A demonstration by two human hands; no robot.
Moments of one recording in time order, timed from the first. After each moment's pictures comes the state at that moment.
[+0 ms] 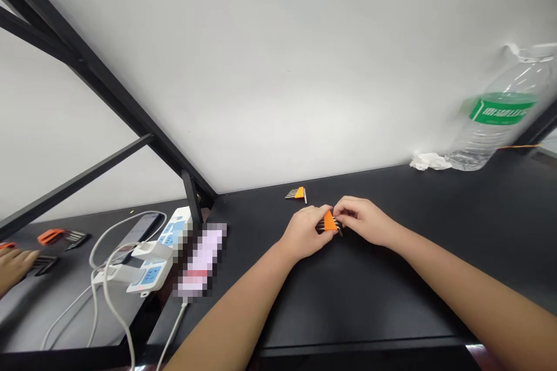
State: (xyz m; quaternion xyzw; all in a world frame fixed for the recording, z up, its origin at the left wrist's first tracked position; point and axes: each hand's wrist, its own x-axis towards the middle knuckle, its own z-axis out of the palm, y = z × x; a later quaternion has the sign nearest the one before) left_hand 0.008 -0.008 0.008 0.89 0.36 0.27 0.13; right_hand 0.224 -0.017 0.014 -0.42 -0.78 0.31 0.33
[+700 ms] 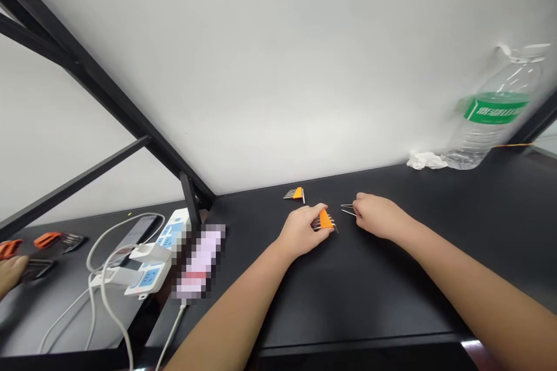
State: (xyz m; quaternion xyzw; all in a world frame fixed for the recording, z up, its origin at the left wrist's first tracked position) left_hand 0.003 0.000 -0.003 0.87 0.41 0.26 0.13; right_hand 0.250 -0.007 0.014 -0.59 -0.80 0.05 0.04
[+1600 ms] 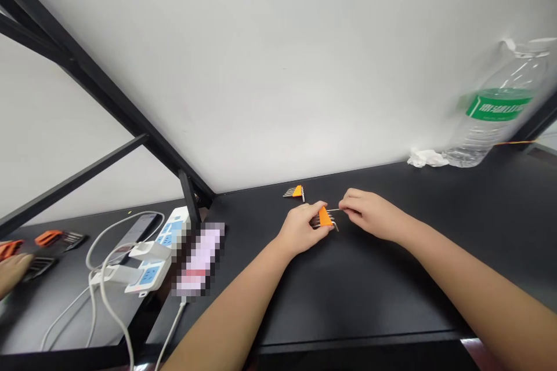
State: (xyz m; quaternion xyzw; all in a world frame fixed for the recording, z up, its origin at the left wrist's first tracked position) left_hand 0.004 -0.001 -0.002 0.86 0.40 0.28 0.15; right_hand 0.251 -0.013 0.019 -0.42 -0.87 0.11 0.24
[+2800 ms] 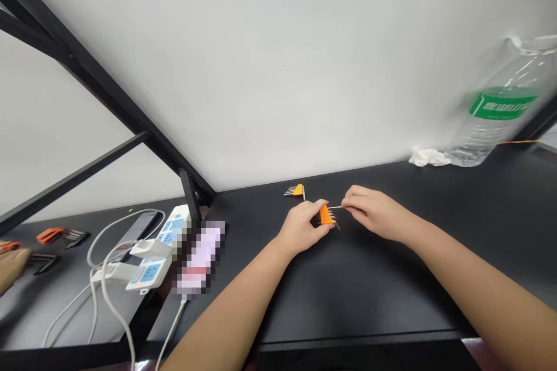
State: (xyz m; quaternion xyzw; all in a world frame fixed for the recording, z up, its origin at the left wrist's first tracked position) left_hand 0.002 0.001 -0.007 0.86 0.38 0.31 0.14; right_hand 0.254 -0.019 0.025 -0.38 -0.88 0.08 0.29
